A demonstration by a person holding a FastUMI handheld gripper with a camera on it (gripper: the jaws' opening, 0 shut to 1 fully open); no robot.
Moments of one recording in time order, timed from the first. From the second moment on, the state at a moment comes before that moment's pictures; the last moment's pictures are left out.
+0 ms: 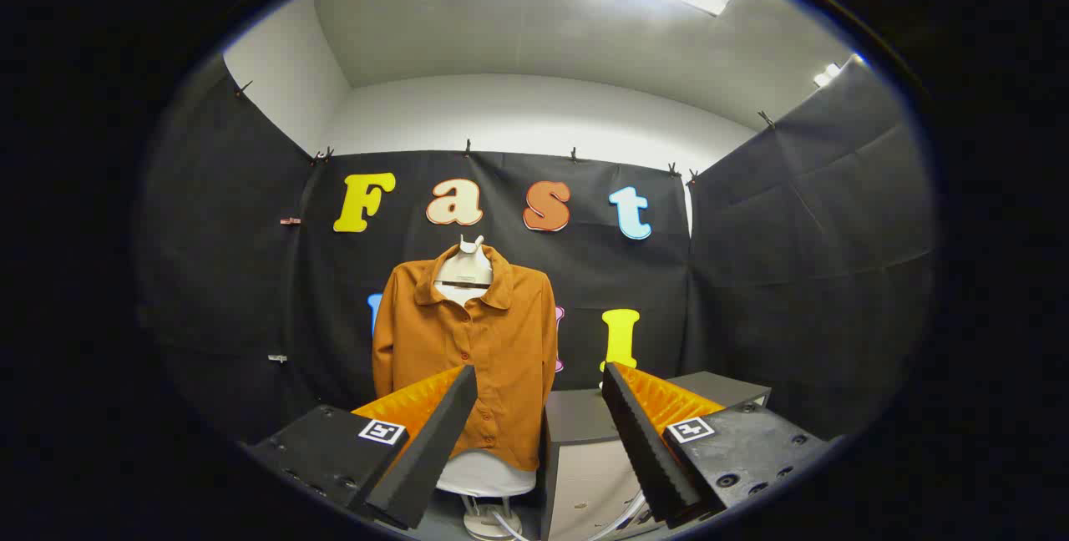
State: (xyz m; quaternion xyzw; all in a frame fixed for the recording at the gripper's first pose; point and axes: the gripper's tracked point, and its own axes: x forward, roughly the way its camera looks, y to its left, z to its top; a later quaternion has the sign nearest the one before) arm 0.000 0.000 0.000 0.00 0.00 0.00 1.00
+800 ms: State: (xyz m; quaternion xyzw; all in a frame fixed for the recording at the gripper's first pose) arm 0.000 0.004 -0.002 -0.01 0.00 0.01 1.00
